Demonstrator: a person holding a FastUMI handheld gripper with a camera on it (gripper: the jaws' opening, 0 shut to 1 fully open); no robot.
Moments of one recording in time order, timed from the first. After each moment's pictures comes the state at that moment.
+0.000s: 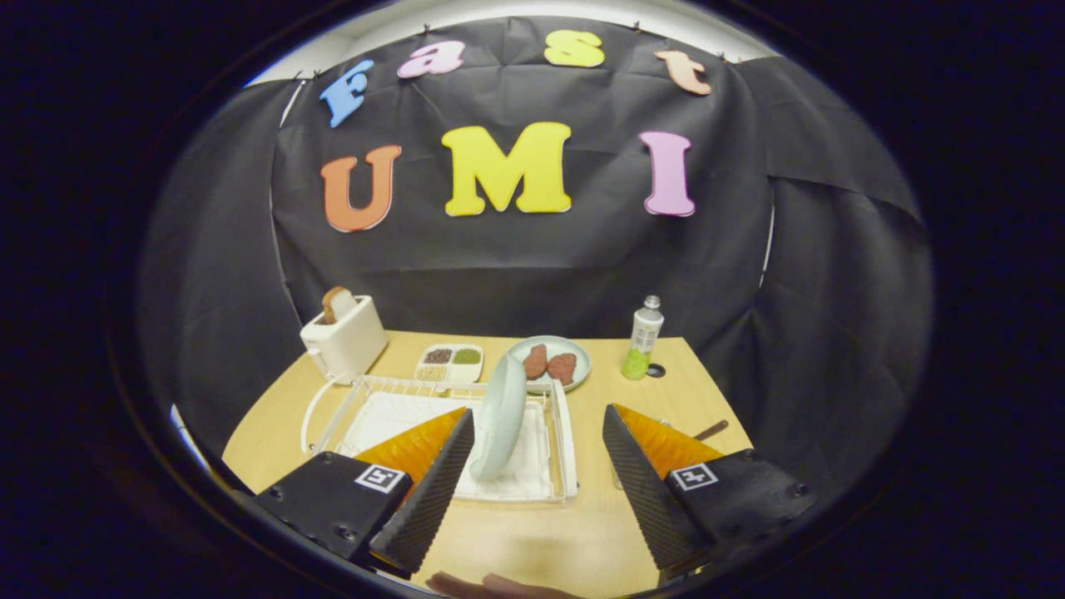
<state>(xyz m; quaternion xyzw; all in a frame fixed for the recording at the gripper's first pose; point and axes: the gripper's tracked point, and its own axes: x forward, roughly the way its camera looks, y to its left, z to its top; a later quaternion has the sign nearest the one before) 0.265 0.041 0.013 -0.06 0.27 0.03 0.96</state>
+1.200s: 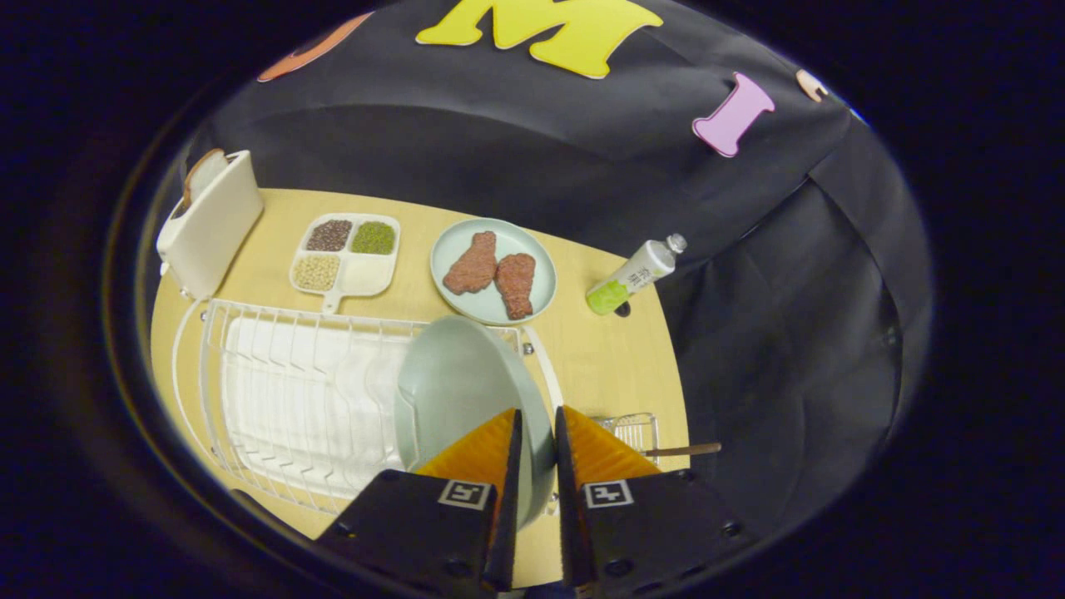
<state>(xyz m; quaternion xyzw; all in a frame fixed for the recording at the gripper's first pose) 0.380 0.061 -0.043 -0.20 0.49 -0.19 0.83</state>
